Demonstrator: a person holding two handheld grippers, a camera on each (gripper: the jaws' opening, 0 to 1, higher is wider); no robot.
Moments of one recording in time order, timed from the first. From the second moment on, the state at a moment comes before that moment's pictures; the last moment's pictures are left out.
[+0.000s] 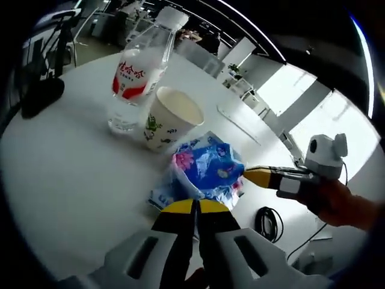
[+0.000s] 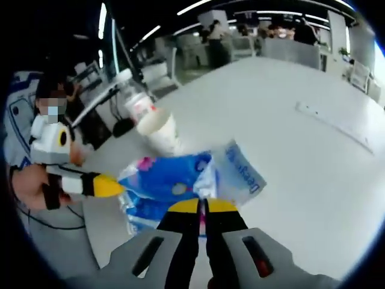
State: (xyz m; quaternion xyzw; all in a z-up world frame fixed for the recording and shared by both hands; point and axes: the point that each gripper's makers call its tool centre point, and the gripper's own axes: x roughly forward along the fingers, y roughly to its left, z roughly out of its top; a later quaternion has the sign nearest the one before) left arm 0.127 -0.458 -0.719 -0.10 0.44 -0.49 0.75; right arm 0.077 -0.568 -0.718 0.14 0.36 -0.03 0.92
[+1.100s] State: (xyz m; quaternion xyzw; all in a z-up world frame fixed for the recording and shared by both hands) left arm 0.104 -0.460 -0.707 -0.01 0.41 -0.56 0.72; right arm 0.001 -0.527 -0.712 0.22 0.30 -0.12 0.92
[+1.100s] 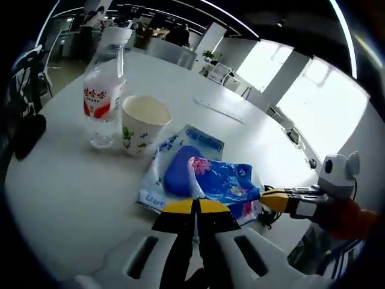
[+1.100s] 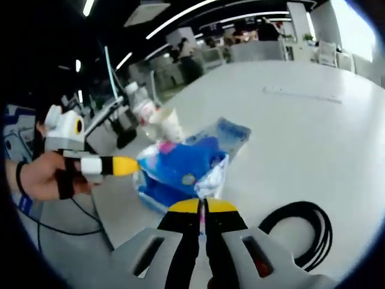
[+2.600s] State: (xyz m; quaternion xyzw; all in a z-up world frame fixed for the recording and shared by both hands) left arm -0.005 -0.639 -0.689 0.05 0.39 -0.67 0.63; right arm -0.116 -0.694 -0.688 0.25 0.24 -0.26 0.90
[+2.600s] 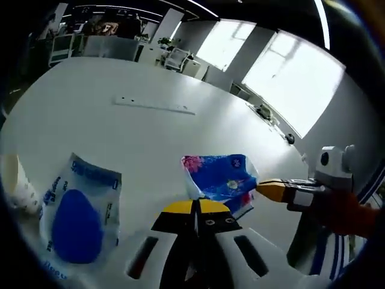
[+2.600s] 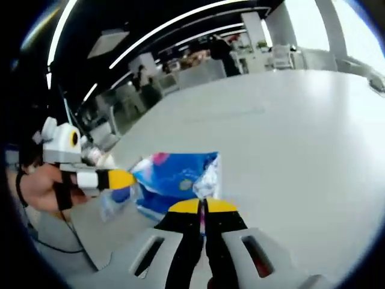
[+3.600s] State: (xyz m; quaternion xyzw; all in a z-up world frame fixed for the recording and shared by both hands) left arm -0.014 -0.681 -0.742 0.08 0.44 -0.63 0.64; right arm -0.123 -0.738 -0.738 0.29 0.27 -0.27 0.88
